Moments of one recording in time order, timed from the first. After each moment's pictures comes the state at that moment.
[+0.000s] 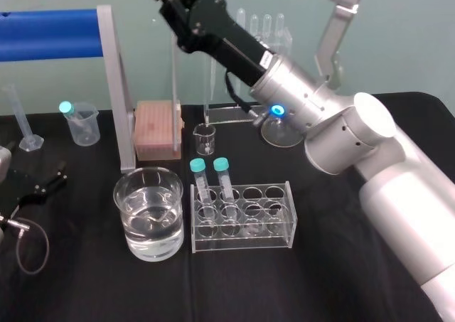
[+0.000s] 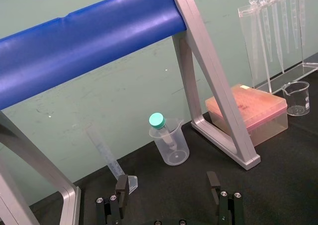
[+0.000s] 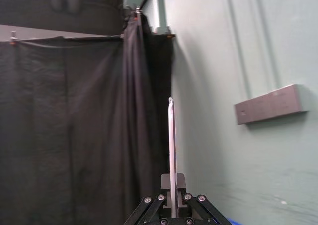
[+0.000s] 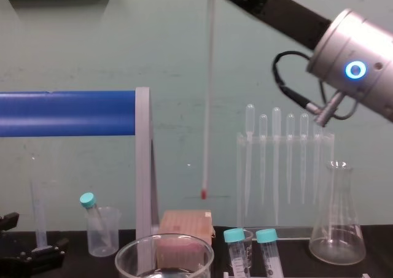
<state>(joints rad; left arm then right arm) -0.20 0.60 0.45 -1.41 -0.25 -0.12 0.03 0.54 0.23 -0.44 -1.40 0.80 -0.15 0.73</state>
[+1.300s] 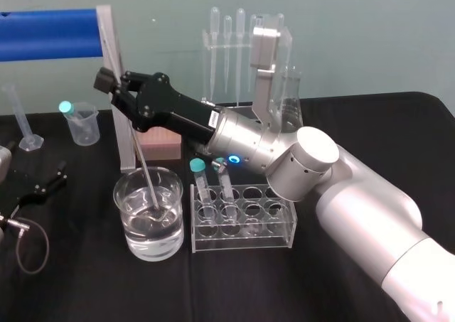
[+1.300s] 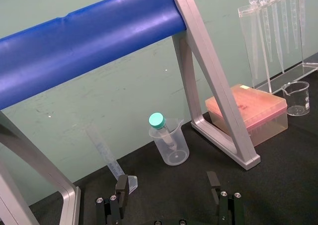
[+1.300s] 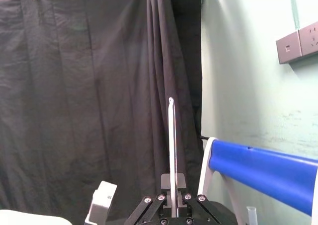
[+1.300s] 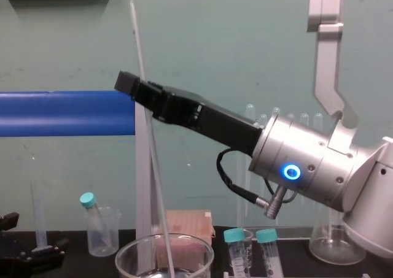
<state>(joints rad) -0.20 0.60 0.45 -1.41 -0.25 -0.12 0.03 0.63 0.16 -0.61 -1.09 0.77 -0.23 0.89</state>
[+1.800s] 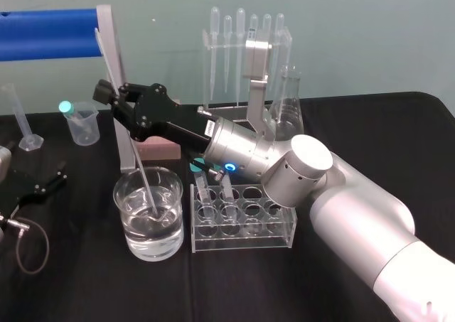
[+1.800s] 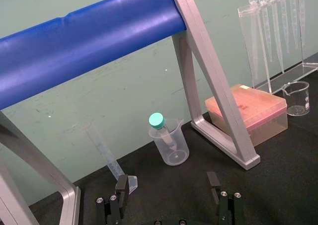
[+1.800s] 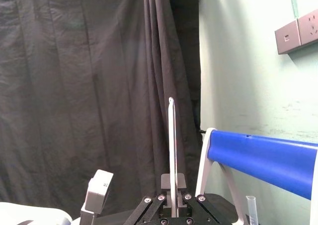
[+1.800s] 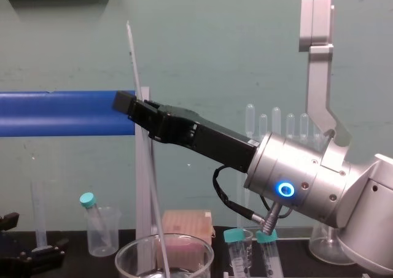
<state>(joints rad) -0.20 0.60 0.45 -1.41 -0.25 -0.12 0.03 0.63 0.13 -0.60 -1.02 0.75 -0.25 0.91</state>
